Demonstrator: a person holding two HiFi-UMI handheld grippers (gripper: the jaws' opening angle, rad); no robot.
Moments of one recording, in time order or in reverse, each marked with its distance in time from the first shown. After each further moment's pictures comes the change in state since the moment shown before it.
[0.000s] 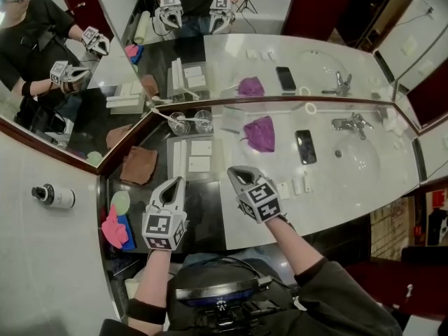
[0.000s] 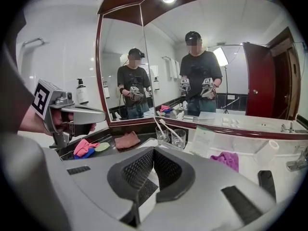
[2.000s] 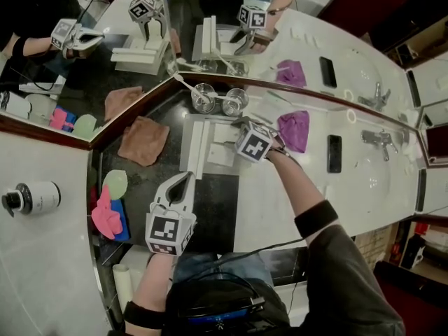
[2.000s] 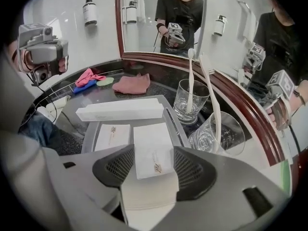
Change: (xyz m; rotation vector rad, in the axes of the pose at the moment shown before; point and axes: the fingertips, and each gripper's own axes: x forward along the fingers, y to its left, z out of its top) left arm 0.028 0.059 -0.067 -0.130 0.060 -0.003; right arm 0.233 -0.030 -0.080 -0.568 0.625 0.354
